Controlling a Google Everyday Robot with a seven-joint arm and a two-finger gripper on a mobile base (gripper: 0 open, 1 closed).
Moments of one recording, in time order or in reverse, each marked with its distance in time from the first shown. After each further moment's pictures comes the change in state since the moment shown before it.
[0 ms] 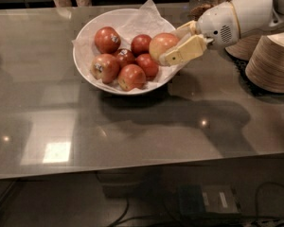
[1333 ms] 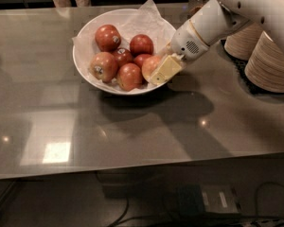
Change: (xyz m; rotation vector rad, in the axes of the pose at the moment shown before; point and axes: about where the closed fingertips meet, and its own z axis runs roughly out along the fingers) arm 0.057 -0.027 0.061 0.037 0.370 0.030
